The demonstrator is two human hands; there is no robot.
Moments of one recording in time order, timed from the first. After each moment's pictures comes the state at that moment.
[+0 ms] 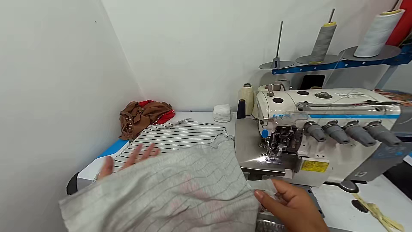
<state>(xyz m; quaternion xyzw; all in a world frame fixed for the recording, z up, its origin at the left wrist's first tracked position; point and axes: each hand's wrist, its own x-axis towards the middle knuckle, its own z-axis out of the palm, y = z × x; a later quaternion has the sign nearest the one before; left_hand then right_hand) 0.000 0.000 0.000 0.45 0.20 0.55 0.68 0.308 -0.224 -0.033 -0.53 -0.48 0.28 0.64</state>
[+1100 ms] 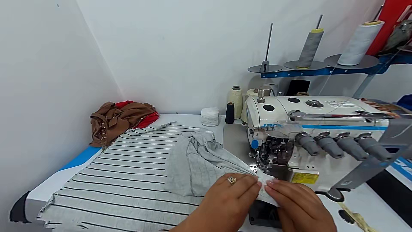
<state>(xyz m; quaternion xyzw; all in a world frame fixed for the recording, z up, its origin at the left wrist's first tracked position) 0.209 -0.076 -0.048 0.91 -0.04 0.41 -0.04 0.381 -0.215 -0.078 -0.56 -0.64 -0.32 0.41</state>
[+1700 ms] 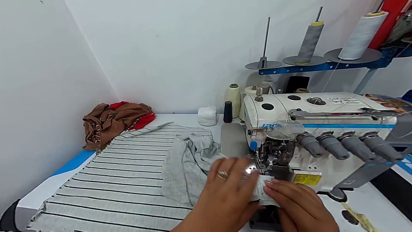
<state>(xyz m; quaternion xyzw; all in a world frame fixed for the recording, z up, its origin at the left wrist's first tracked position) 0.215 -0.074 -0.036 0.91 0.06 0.40 -0.11 0.378 -0.216 -0.073 -0.59 -0.64 -0.27 0.42</state>
